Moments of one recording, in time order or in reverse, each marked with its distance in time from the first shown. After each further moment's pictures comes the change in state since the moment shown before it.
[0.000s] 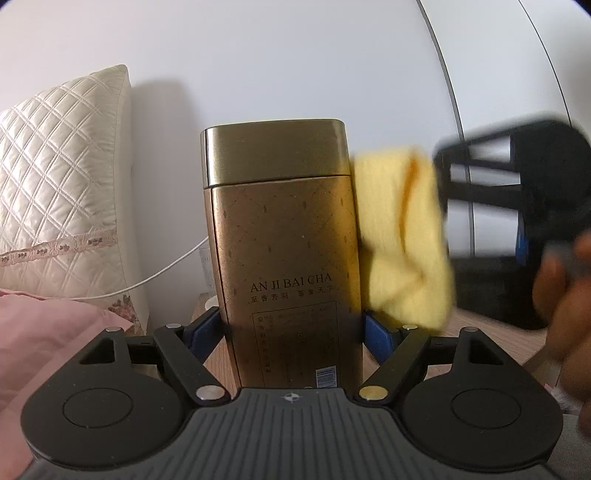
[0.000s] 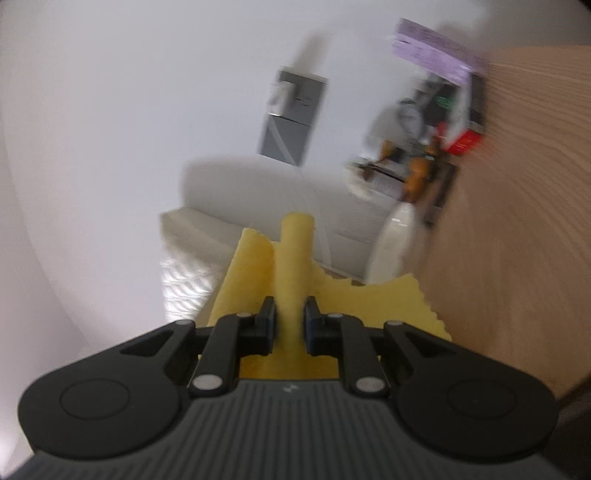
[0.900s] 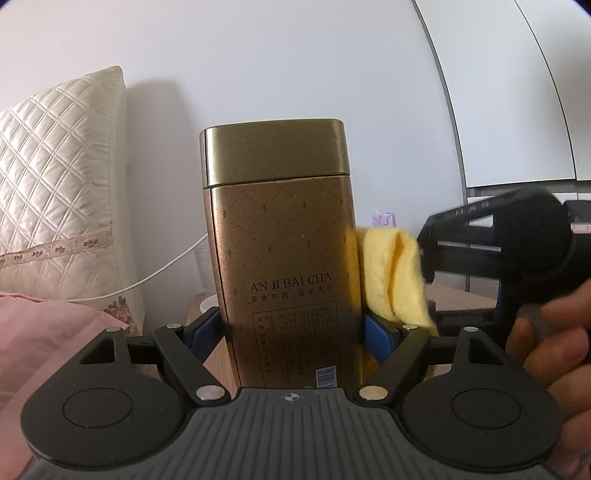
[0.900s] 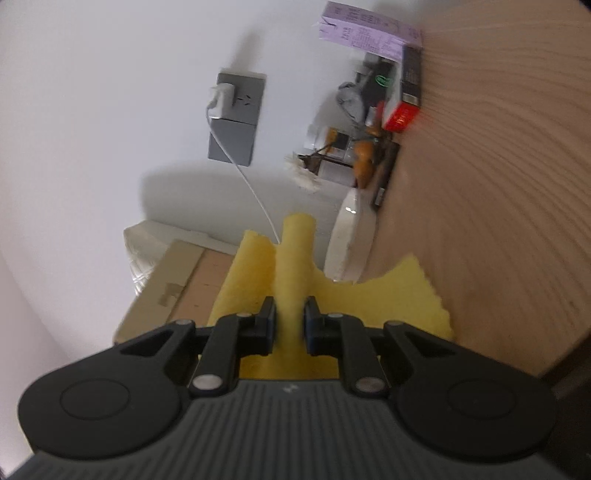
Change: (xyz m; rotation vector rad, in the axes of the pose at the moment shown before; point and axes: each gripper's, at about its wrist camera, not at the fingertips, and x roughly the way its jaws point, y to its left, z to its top) left arm 0.014 -0.002 0.008 -0.005 0.005 0.015; right arm 0.002 -0.035 -0.002 0.110 -0.001 -0.052
